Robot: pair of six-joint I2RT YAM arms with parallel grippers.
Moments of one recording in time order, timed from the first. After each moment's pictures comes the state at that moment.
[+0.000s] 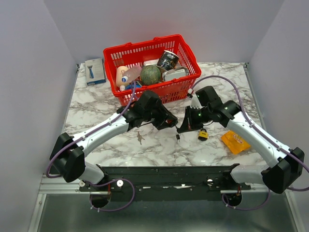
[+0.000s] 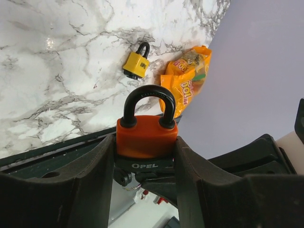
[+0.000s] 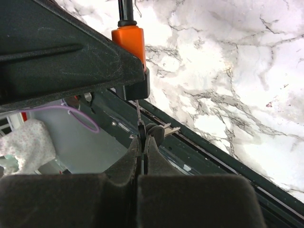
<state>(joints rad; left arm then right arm) -0.78 1.43 1.11 -0.40 0.23 -1.46 0.58 1.27 1.16 -0.85 -0.41 0.52</state>
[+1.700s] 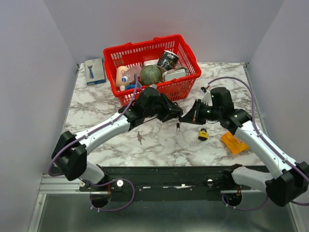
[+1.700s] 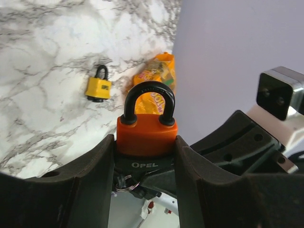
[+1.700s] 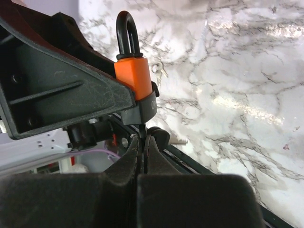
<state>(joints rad) -0.78 1.45 1.10 -0.16 0.22 -1.37 0.46 1.13 0.98 -0.52 -0.45 0.71</state>
